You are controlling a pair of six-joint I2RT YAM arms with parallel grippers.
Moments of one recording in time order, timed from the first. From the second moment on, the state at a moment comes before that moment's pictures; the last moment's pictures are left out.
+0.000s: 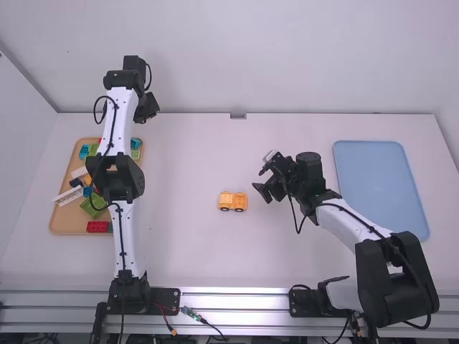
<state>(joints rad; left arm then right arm) 0.10 2.51 2.68 -1.36 -0.14 -0.43 0.27 1.46 0.65 0.14 -0.46 -0.42</state>
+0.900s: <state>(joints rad) -0.03 2.34 2.04 -0.97 -0.17 -0.39 0.27 1.46 0.65 0.15 -0.46 -0.43</state>
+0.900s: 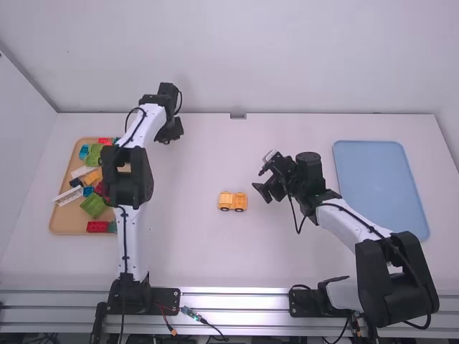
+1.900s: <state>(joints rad) -0.03 1.28 0.98 -0.67 0.89 0.71 0.27 1.46 0.65 0.46 -1.09 -0.27</state>
